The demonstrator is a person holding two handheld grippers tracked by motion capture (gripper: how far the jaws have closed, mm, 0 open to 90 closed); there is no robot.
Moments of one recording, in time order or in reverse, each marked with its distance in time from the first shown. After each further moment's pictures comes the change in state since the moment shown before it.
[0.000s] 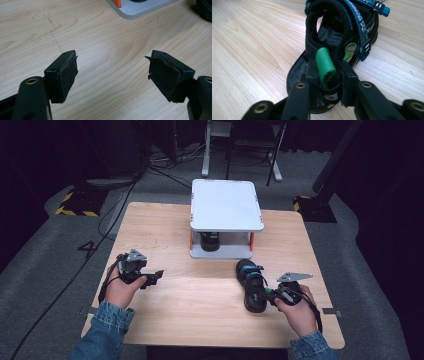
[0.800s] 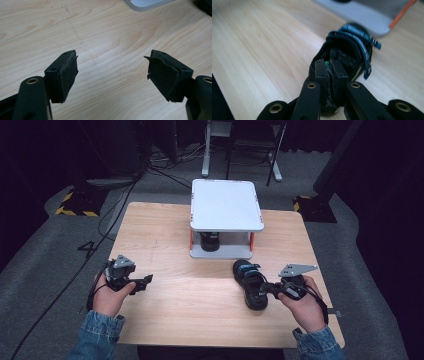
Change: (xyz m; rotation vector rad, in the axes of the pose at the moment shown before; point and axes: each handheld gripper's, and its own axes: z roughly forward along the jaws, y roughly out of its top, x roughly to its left) left arm 0.009 -0.019 -0.023 -0.003 0.042 -0.034; right arm 0.015 0.032 -0.033 -0.004 0.028 -0.178
